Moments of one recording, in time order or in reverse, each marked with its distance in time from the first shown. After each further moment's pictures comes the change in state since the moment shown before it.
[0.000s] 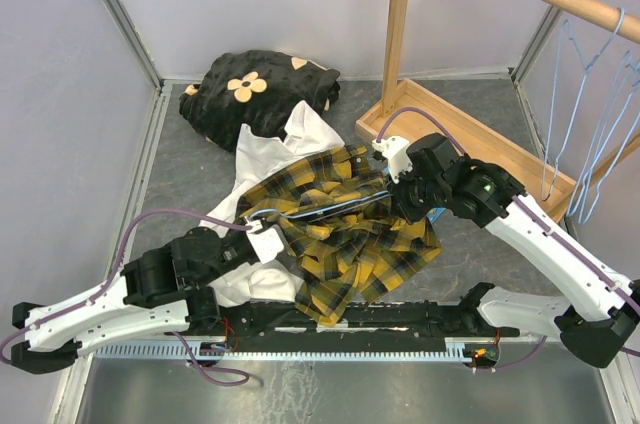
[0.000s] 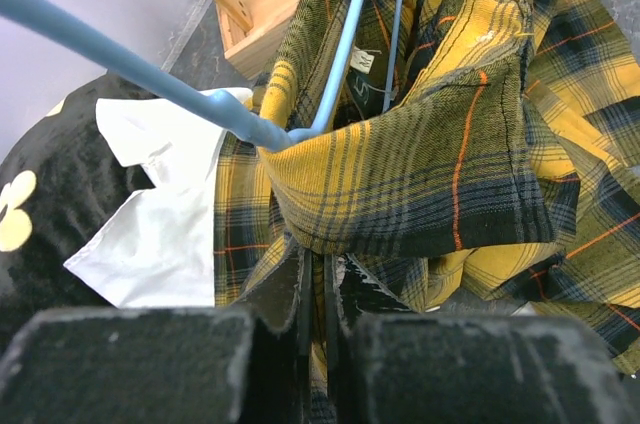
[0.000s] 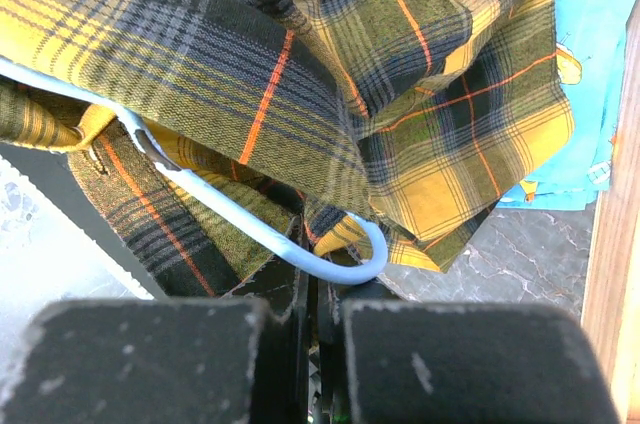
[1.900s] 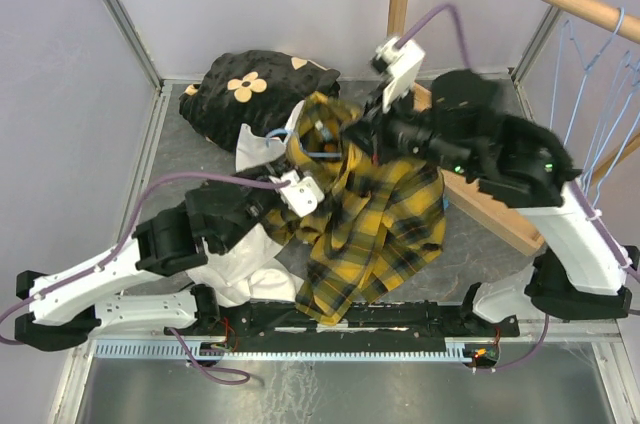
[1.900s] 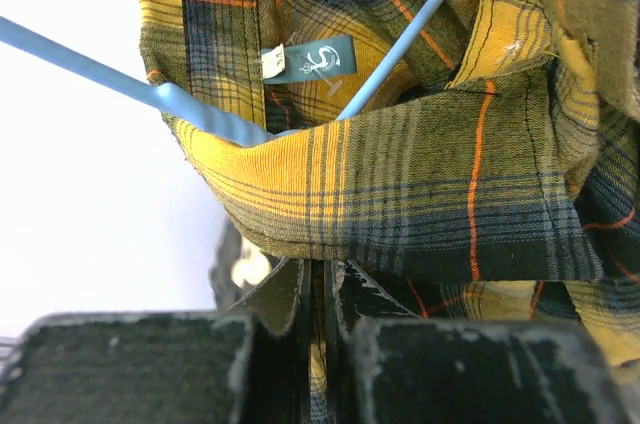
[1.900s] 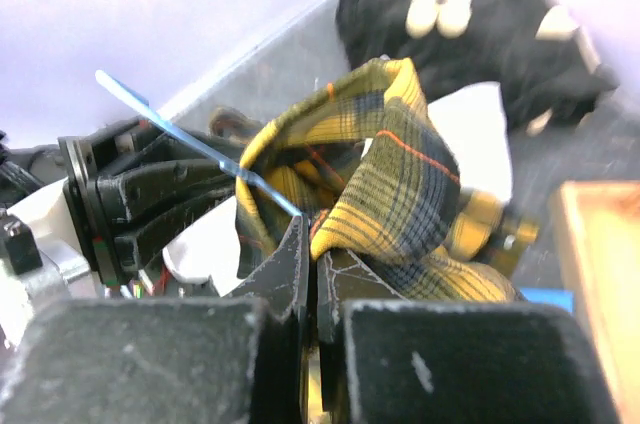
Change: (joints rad) left arm -0.006 0.400 0.438 0.040 -0.274 0.265; right arm 0.315 0.272 0.835 0.021 0.252 0.179
